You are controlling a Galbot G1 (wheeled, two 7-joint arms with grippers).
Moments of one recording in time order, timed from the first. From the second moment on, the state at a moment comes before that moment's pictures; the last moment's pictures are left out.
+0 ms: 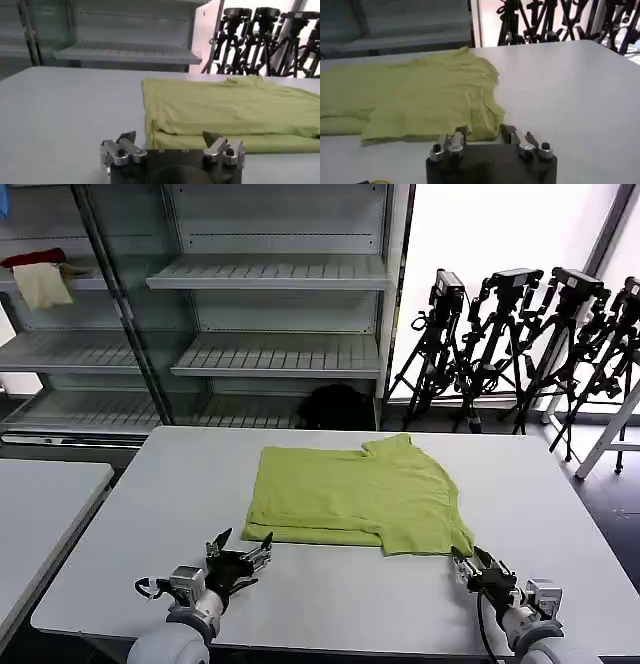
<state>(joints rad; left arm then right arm) 1.38 -1.31 -0.40 -2.09 -0.33 0.56 -0.10 -1.49 1.24 0.69 2.09 0.46 -0.58 0.00</state>
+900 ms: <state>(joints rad) 1.34 -1.30 -0.39 -2.01 -0.34 0.56 -0.07 -1.50 1.24 0.69 2.11 0.46 -0.58 -0.01</state>
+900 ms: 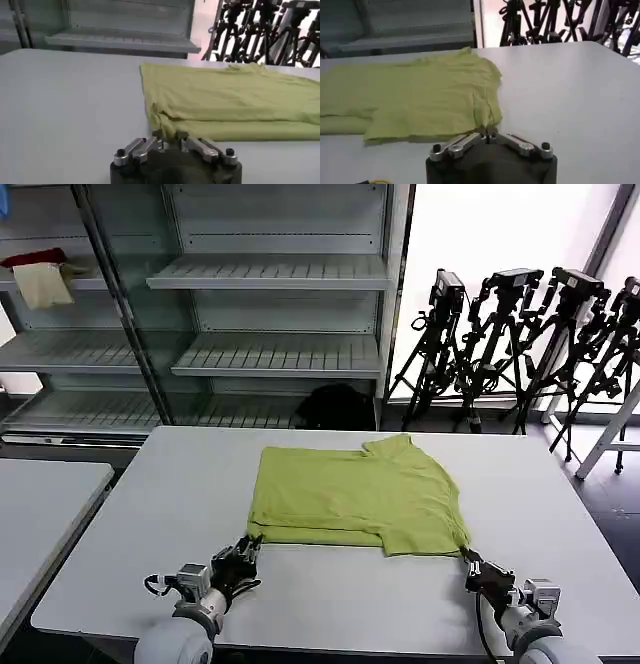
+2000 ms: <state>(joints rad) 1.70 -1.21 -0.61 -2.31 -0.37 0.57 -0.12 -1.74 1.24 0.60 2.35 0.47 -0.58 0.09</state>
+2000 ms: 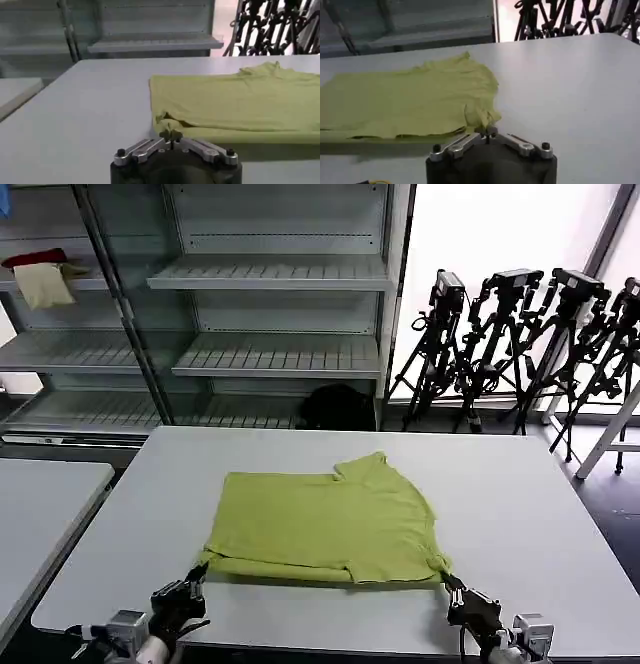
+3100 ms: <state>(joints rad) 1.48 -1.14 -0.68 -2.23 -0.44 0.58 -0.05 -1.25 1.27 0.44 2.13 0.37 -0.60 0.06</state>
